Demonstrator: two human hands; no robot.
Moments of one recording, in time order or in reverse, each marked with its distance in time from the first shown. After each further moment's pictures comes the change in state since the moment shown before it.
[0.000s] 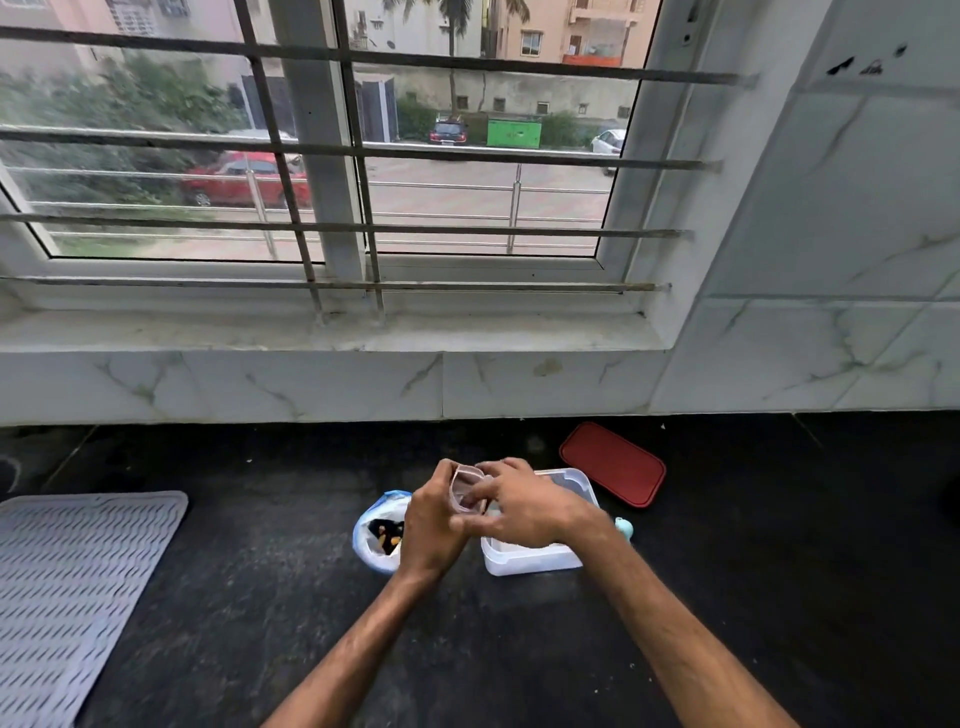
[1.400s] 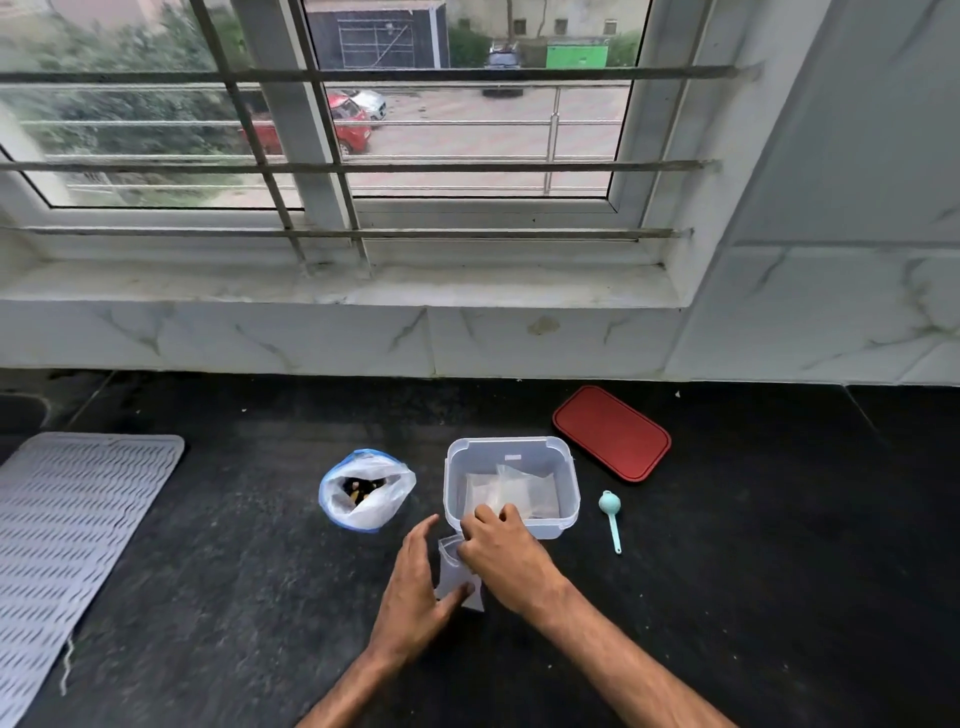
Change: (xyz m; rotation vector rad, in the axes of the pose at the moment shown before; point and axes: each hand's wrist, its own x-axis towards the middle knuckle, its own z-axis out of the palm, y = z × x) left_hand -0.106 -0.053 0.063 0.230 -0.138 -0.154; right_hand -0.014 0.077 0.102 -0.539 0.142 -0.345
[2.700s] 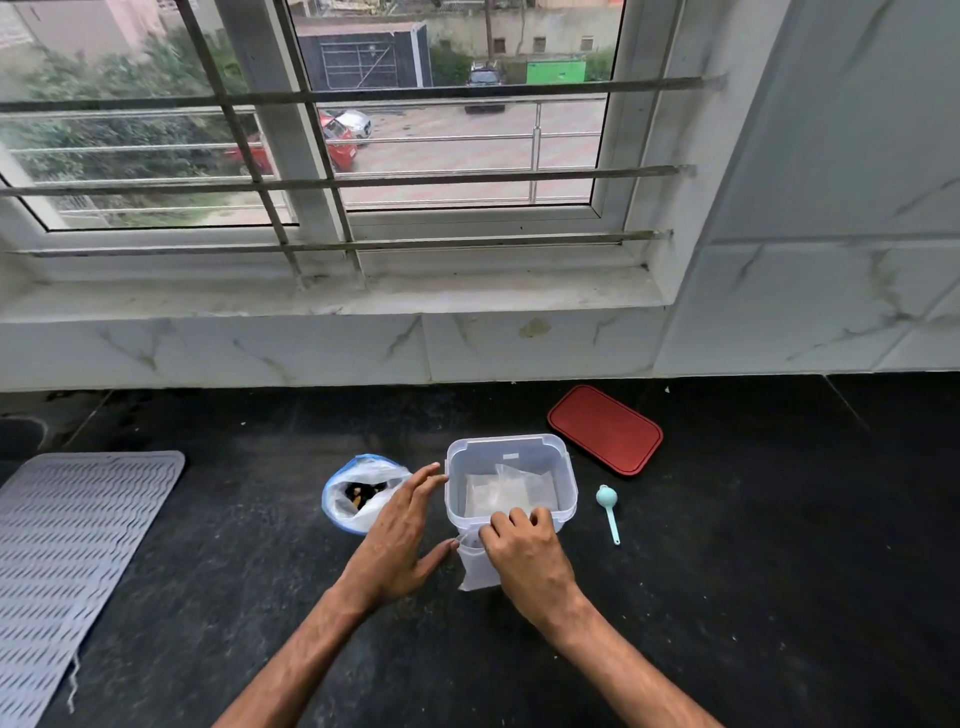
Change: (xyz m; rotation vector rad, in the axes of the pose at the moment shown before) left_hand 0.048 0.015 -0.059 0.296 -0.095 0.448; right_hand -0.023 -0.007 0.020 -0.008 0.186 0.327
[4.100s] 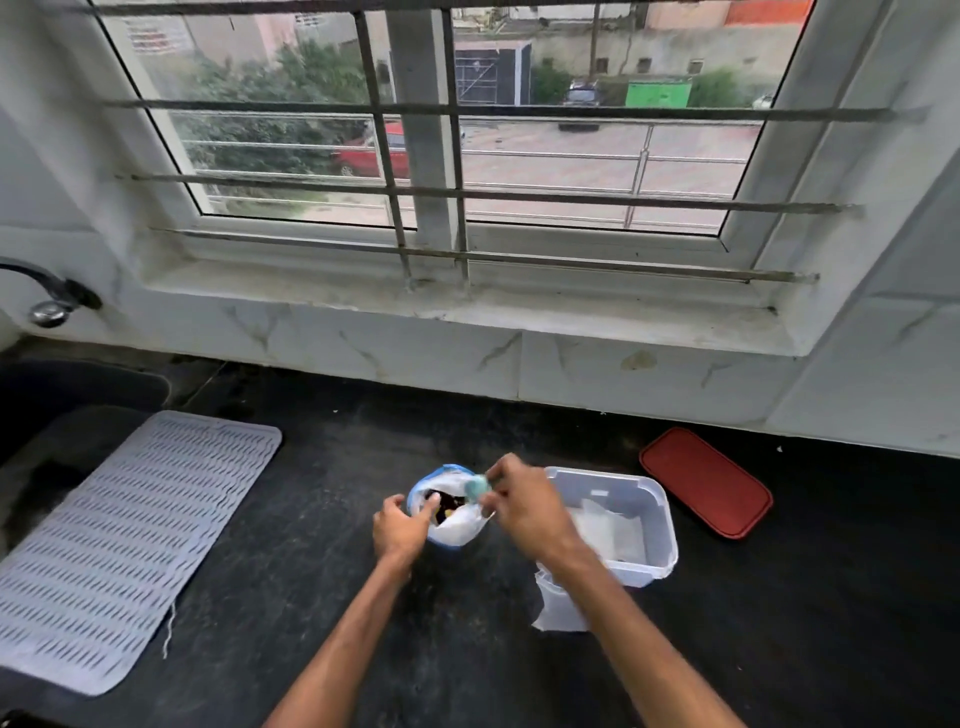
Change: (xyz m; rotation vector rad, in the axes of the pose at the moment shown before) left_hand -0.001 -0.102 -0.006 -0.455 0.380 -1.262; right_hand 0.128 -0.056 -0.044 0.906 -0.194 0.242
